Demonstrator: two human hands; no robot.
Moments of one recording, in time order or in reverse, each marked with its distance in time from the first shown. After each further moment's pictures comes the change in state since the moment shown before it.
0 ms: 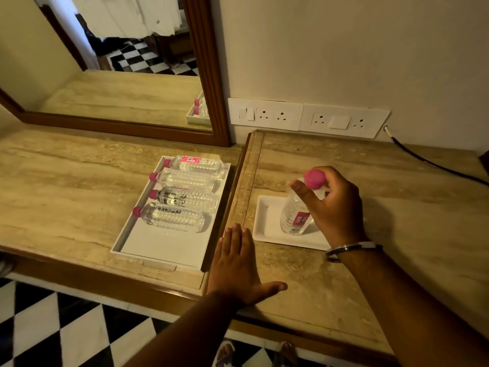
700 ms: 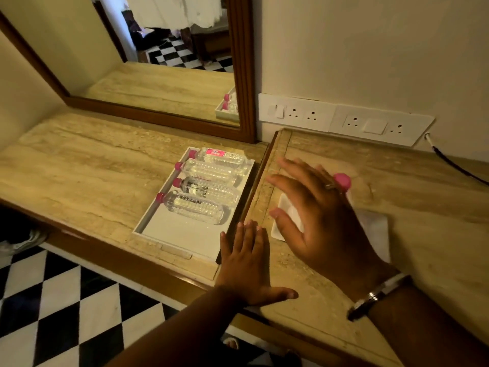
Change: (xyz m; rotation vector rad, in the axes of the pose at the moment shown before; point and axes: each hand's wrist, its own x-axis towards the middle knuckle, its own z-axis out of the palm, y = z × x) left_hand -0.013 -0.008 -0.010 0.014 0.013 0.015; right_hand -0.029 -0.077 -0.001 -0.129 -0.297 -0.561
